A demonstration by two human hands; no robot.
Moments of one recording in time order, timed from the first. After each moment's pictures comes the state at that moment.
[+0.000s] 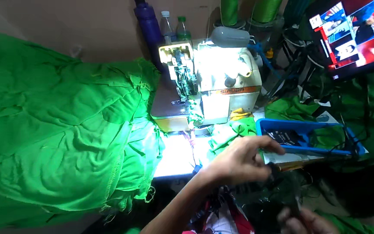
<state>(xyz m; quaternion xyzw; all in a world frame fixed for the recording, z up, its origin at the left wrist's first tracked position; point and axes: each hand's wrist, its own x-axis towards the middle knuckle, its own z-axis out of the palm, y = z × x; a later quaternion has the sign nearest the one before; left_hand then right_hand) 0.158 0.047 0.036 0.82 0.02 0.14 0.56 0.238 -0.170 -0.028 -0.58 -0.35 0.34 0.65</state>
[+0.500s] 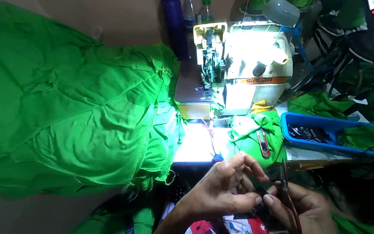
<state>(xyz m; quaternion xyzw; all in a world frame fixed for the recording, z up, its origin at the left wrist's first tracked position) 0.061 0.022 -0.003 0.70 0.00 0.27 0.66 0.201 -0.116 -0.005 -0.55 -0.42 0.33 0.64</state>
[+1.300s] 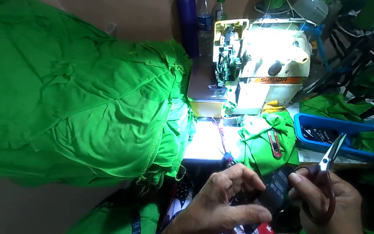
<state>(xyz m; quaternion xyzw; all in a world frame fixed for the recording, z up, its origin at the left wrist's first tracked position) 0.032 0.006 -0.006 0.68 0.03 0.34 0.65 0.196 -0.092 0.005 -0.55 -0.38 0.22 0.71</state>
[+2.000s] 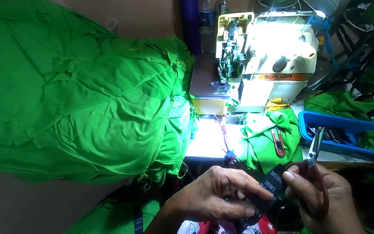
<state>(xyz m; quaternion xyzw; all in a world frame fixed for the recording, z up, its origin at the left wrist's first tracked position) 0.018 0.032 -0.005 0.70 -0.04 0.23 0.68 0.199 -0.086 0.006 -0.55 -0.39 0.30 0.68</state>
